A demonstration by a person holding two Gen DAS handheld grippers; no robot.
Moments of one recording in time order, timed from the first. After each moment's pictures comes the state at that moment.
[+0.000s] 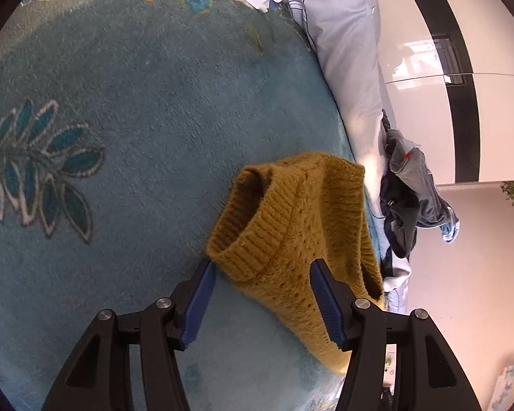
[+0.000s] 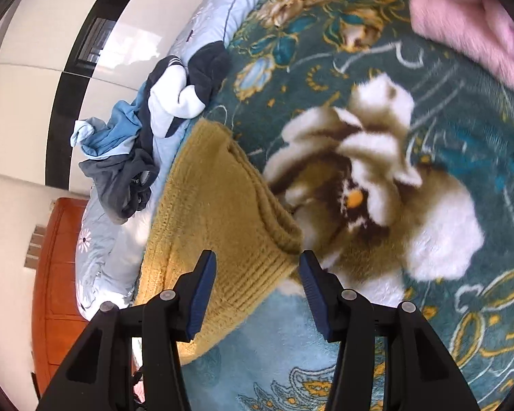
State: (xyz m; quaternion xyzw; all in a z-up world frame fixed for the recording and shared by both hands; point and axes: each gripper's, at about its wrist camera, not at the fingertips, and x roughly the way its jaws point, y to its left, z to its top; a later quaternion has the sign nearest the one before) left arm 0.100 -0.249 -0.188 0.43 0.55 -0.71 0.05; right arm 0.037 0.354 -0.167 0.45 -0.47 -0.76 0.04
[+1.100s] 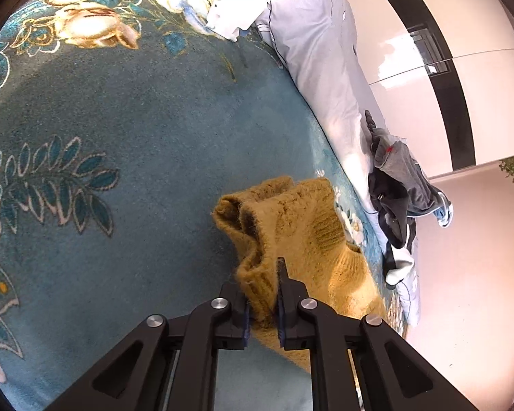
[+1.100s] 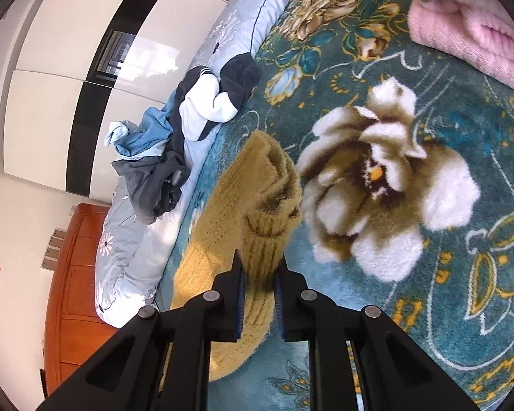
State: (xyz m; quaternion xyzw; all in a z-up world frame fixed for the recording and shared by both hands) left arm 0.126 -0.240 -0.141 0.42 0.50 -0.76 0.06; right arm 0.068 0.340 -0.139 0.41 -0.48 -0.77 0.05
